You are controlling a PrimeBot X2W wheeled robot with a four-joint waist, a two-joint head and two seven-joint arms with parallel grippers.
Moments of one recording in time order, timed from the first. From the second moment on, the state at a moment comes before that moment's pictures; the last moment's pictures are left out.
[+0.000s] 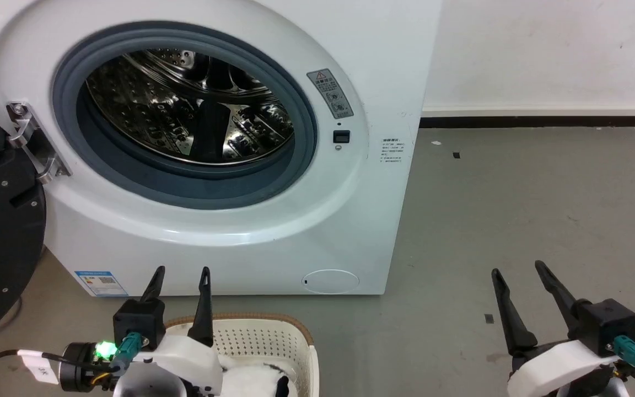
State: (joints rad) left arm -0.02 0.05 -0.02 0.05 -0.02 0.01 -0.02; right arm 0.01 -0.05 -0.01 -0.01 0.05 0.13 -0.02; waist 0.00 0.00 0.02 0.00
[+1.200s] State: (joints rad) left arm -0.33 0.11 -0.11 0.50 -0.07 -0.03 0.06; right arm -0.08 -0.05 -0.05 -0.12 0.14 0.13 -0.10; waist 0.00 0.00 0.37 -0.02
